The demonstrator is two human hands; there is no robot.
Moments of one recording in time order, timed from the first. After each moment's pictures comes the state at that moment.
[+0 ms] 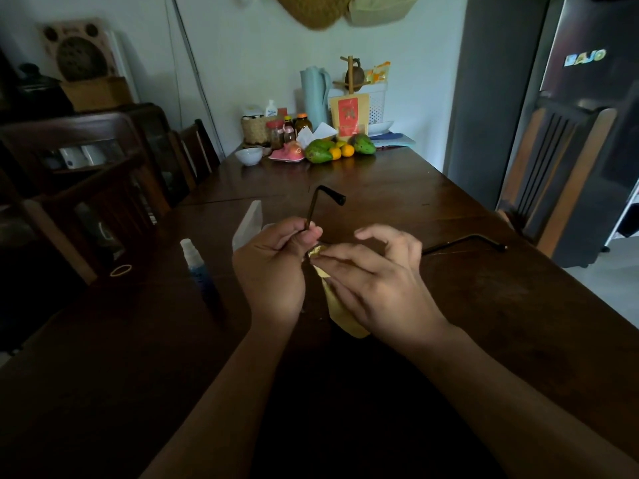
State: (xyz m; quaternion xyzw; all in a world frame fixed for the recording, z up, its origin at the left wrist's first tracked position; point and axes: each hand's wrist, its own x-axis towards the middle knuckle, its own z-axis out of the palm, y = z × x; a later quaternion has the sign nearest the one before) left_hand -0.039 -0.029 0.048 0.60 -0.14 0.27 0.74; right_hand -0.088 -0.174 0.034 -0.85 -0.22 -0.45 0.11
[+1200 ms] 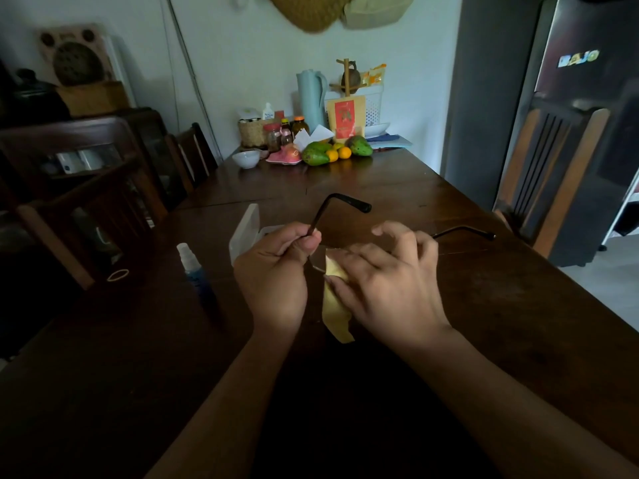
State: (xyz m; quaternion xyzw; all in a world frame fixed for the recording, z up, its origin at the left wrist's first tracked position) left_hand -0.043 -0.034 0.046 0.64 -0.11 0.26 0.72; right_hand -0.092 -0.176 0.038 -0.89 -0.11 -0.44 0.02
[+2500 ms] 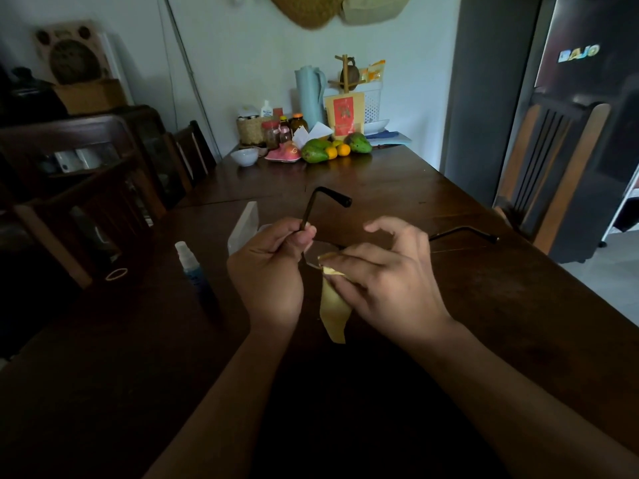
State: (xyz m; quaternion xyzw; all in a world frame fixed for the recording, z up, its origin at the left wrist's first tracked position) left_hand -0.042 -0.031 0.047 0.63 -0.14 0.29 0.71; right_hand -0.085 -0.183 0.035 -0.84 -0.21 -0.48 0.12
